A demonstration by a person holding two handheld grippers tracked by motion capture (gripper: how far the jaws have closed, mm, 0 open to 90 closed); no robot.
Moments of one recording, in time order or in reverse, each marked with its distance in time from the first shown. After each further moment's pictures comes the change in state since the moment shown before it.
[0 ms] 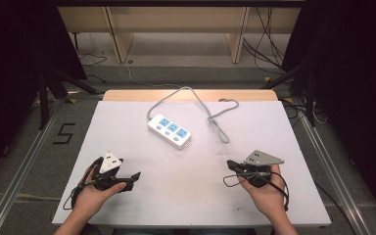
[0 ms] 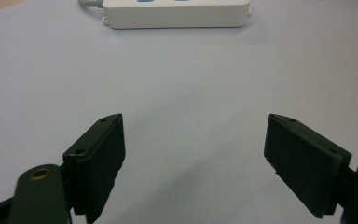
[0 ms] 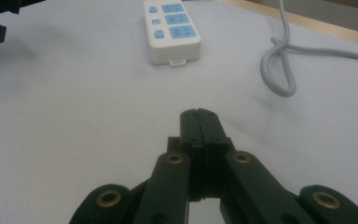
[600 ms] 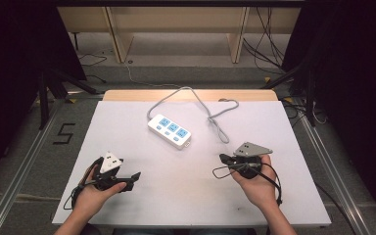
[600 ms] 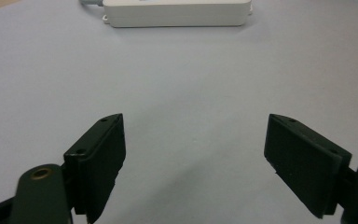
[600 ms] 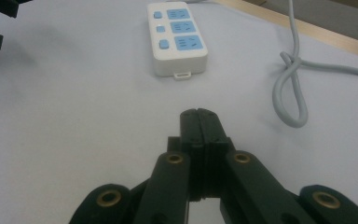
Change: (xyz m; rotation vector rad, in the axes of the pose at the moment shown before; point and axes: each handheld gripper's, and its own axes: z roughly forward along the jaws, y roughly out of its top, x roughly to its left) left arm 0.000 0.000 0.001 0.005 0.004 -0.001; right arm 0.005 0.026 0.017 0.036 0.001 -0.033
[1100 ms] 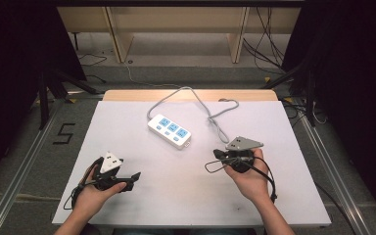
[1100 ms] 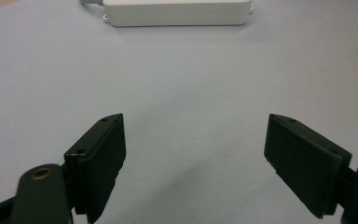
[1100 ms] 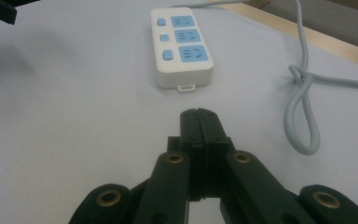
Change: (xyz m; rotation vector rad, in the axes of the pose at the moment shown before) left arm 0.000 0.000 0.000 0.002 0.002 -0.001; right arm 0.003 0.017 0.016 0.006 0.006 -0.017
